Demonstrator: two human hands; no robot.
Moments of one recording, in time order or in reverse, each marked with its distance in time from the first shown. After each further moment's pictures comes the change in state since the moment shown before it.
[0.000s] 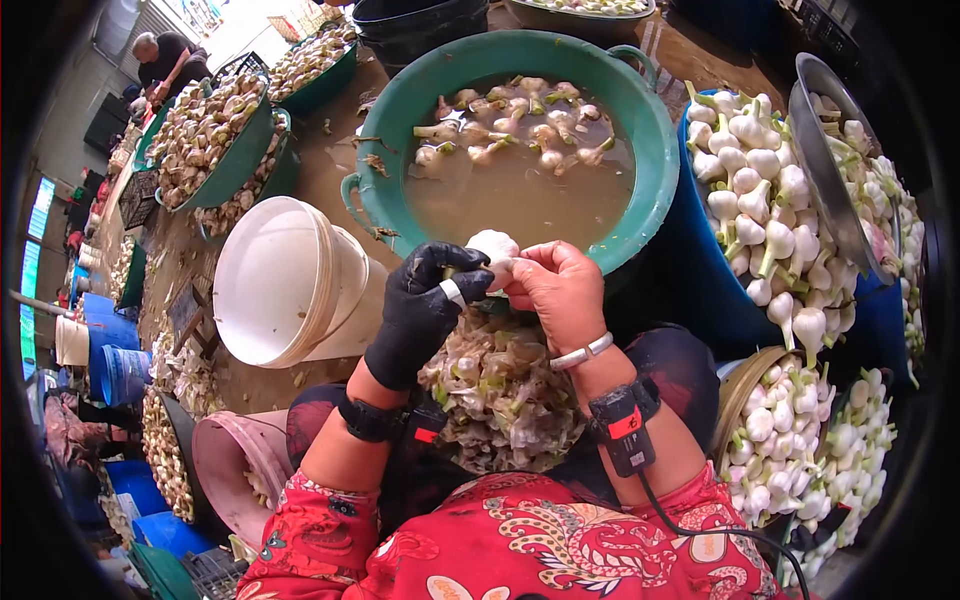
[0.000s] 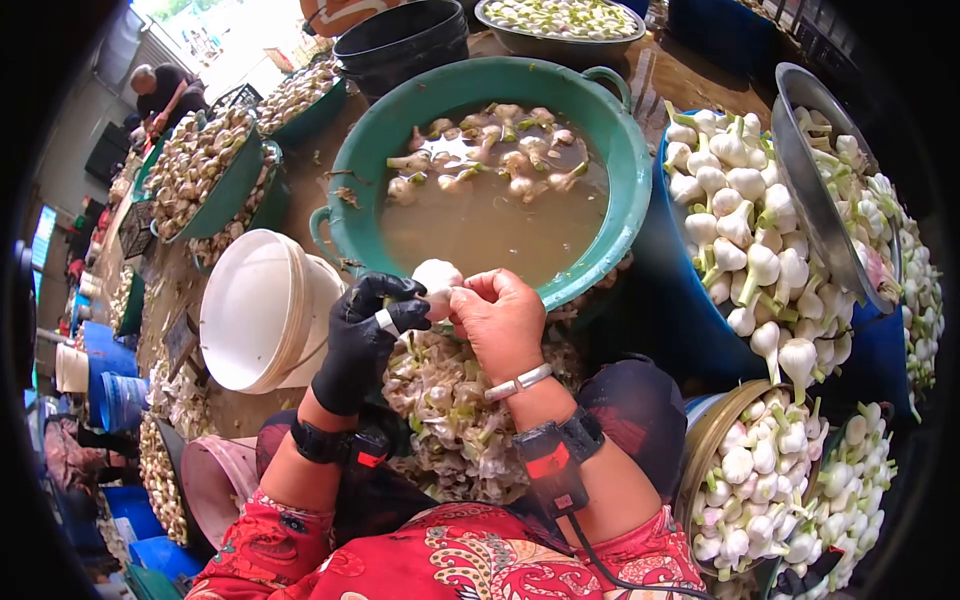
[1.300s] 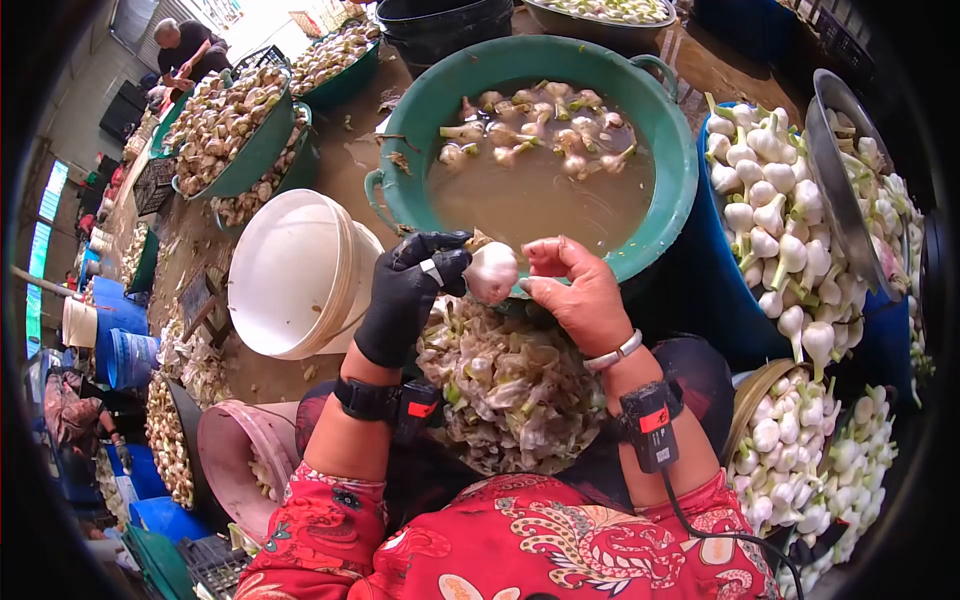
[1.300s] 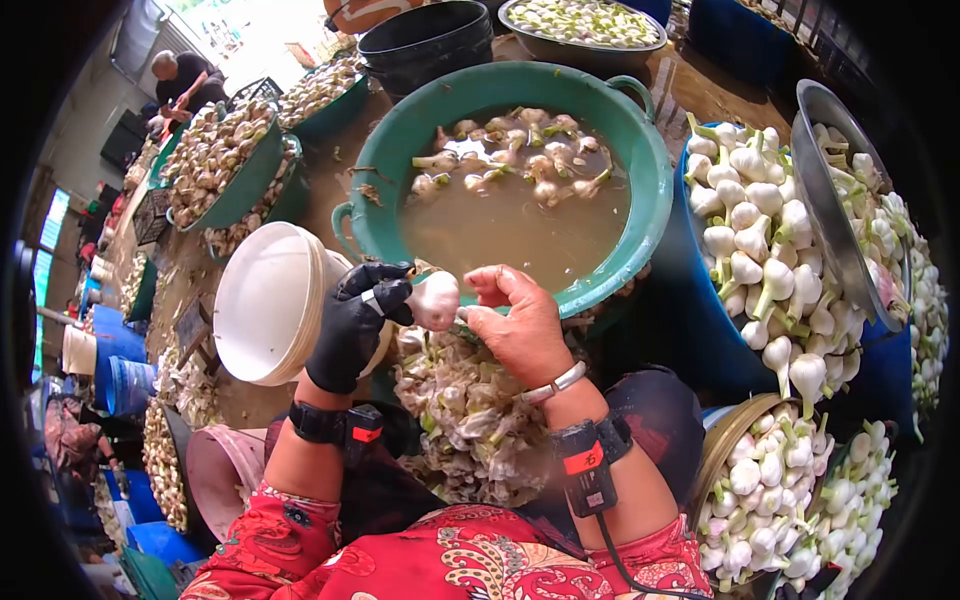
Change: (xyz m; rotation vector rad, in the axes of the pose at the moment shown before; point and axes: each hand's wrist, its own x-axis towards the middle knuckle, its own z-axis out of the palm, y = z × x) left_hand 0.009 0.011 -0.034 -0.052 0.086 -0.127; right_hand 0.007 0.001 -0.014 -0.292 -0.330 -0.252
